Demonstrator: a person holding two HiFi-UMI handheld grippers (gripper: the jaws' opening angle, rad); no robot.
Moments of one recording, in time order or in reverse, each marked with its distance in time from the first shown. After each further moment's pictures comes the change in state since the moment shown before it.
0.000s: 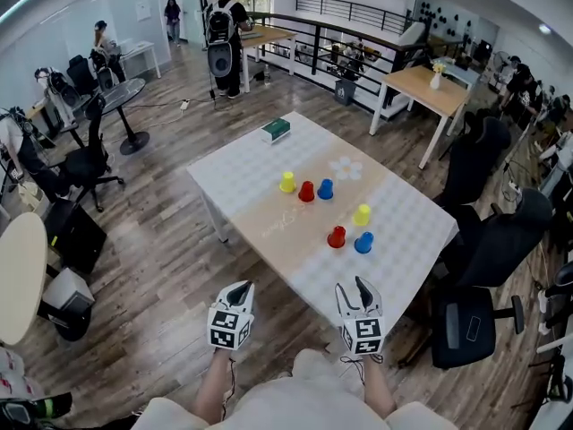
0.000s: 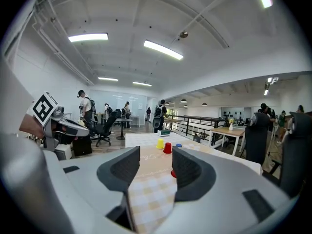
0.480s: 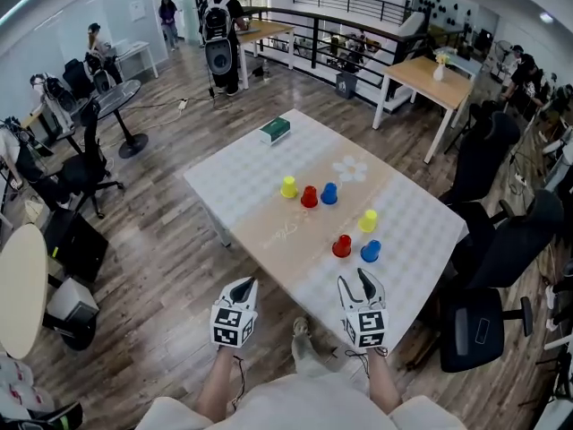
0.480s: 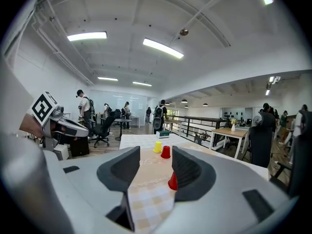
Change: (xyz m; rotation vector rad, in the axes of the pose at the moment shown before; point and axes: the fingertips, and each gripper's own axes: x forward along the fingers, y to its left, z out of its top) left arm 0.061 0.030 0.014 0.008 0.010 -0.005; right arm 0.069 -0.025 0.008 -0.003 -0.001 0.007
